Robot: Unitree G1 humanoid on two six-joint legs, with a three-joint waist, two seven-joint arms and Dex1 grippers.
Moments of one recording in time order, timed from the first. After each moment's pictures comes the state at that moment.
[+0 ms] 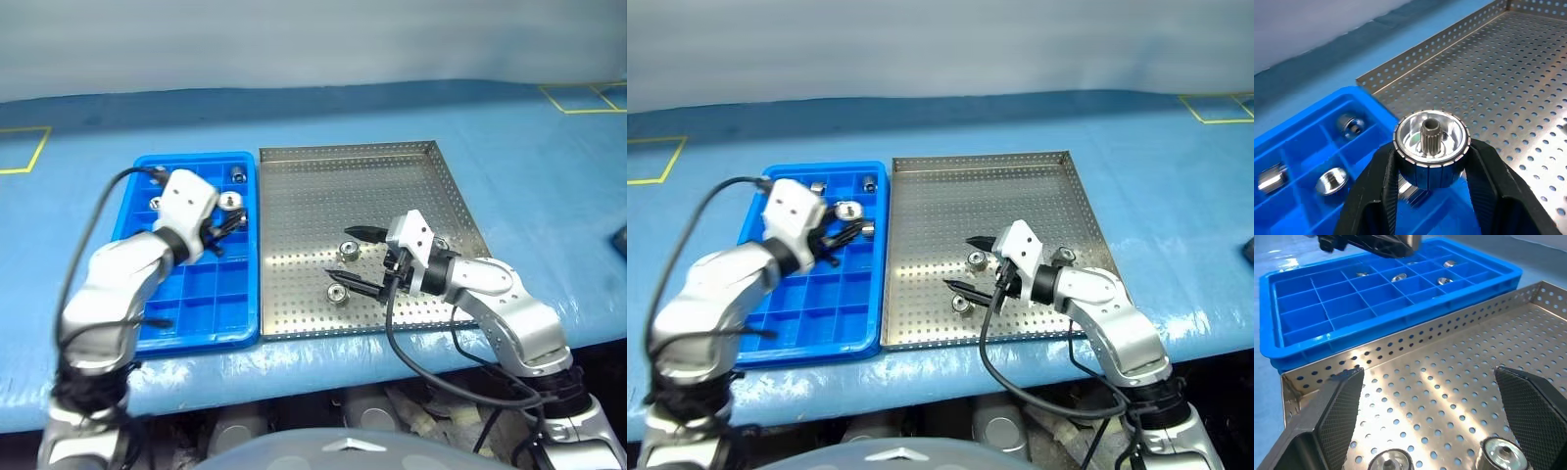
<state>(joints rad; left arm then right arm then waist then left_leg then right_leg) -0.13 0.54 0.19 -0.72 -0.19 1.02 -0.50 -0.18 -0.56 0.14 -0.37 0.41 0.47 0.85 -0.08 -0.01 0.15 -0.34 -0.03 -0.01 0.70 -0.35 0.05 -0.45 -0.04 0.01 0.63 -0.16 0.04</state>
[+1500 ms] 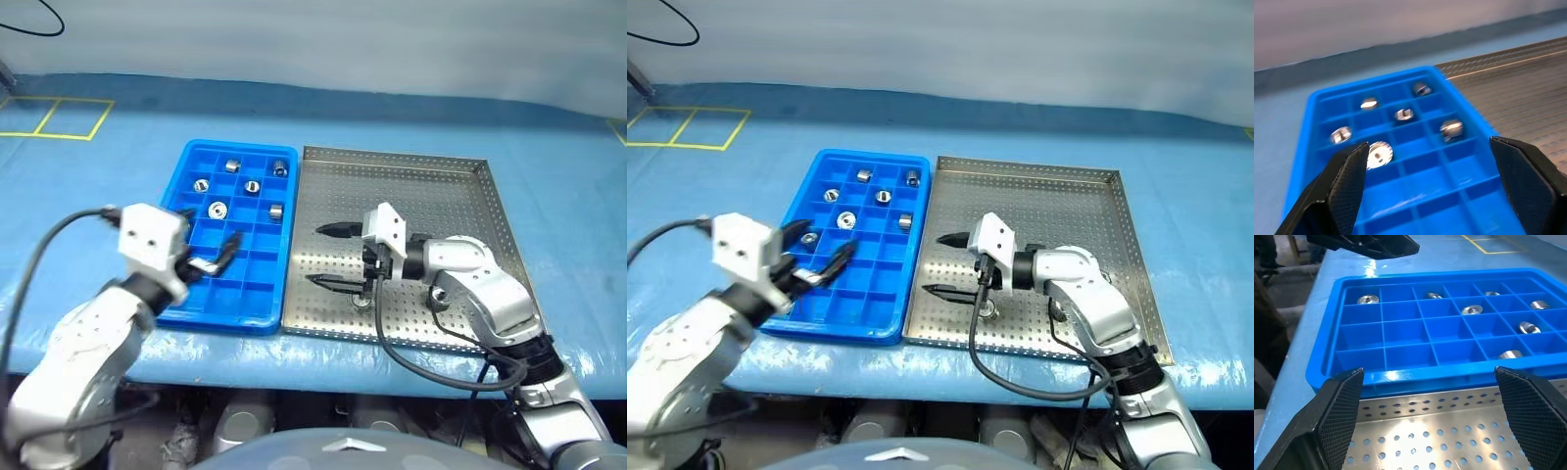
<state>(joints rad) -0.05 0.41 0.13 -0.91 -0.48 0.99 -0.30 -0.30 -0.55 0.19 -0.31 0.36 0.43 0.95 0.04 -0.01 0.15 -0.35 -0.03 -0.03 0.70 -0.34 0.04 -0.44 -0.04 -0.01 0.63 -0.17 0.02</state>
